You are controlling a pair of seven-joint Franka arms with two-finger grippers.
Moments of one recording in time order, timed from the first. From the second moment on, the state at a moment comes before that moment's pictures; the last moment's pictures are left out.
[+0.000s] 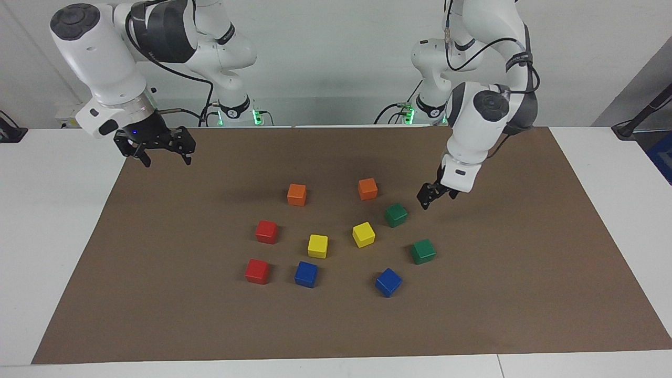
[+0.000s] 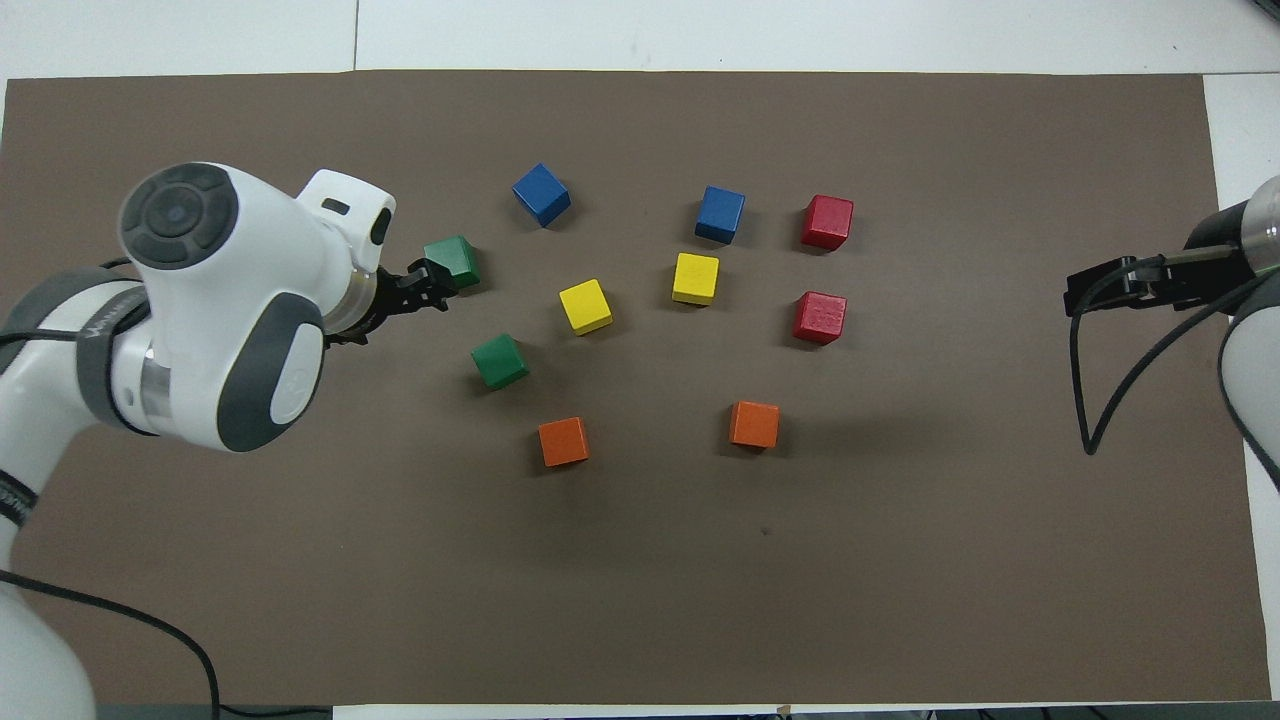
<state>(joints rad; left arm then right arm) -0.18 0.19 -0.18 -1.89 -0.01 2.10 -0.69 0.19 0.01 -0.19 -1.72 0.00 1.72 -0.02</state>
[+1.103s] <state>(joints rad) -0.28 0.39 -0.17 -1.87 0.08 2.24 -0.88 0.37 0.20 -0.18 -1.91 0.08 2.18 0.42</state>
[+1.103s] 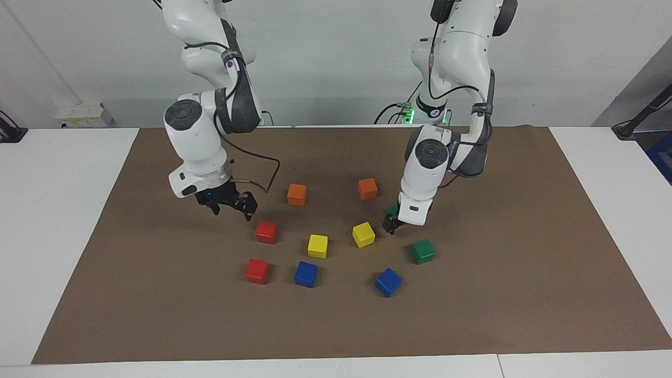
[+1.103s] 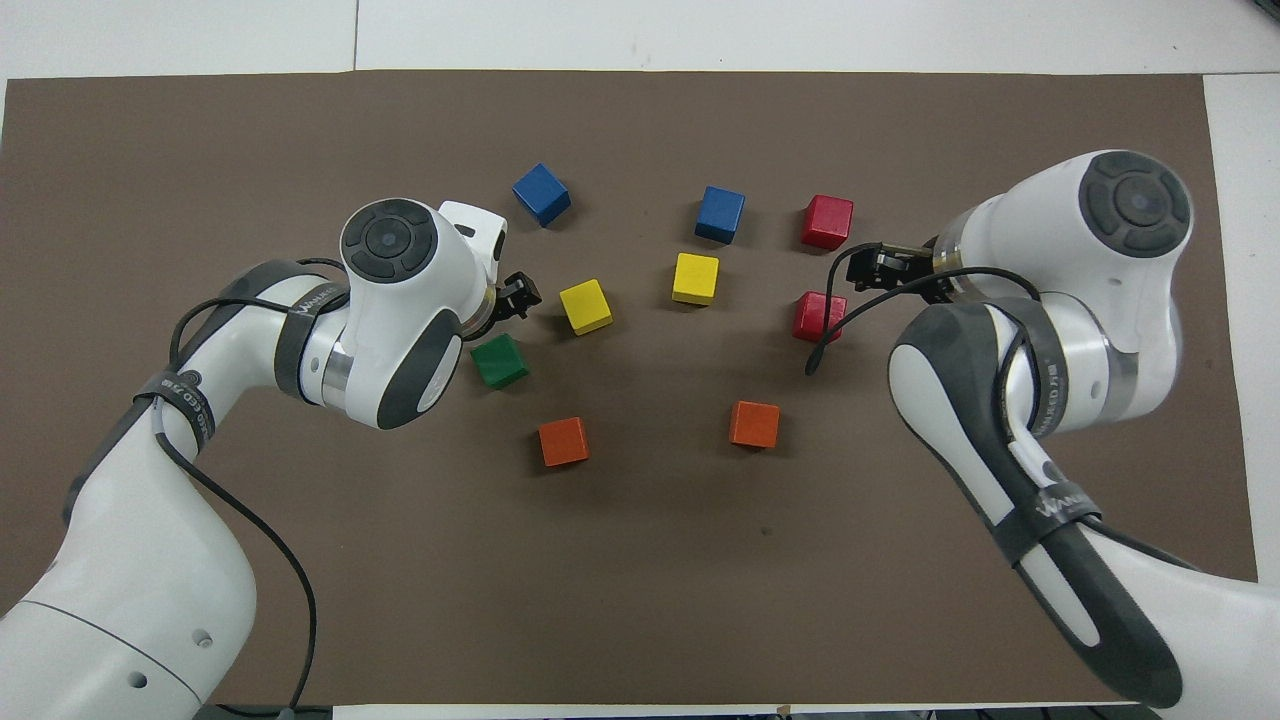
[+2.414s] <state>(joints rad) 0.07 0.14 -0.15 -1.99 0.05 2.05 -0.24 0.44 0.36 -0.18 -1.89 0.08 2.27 0.40</state>
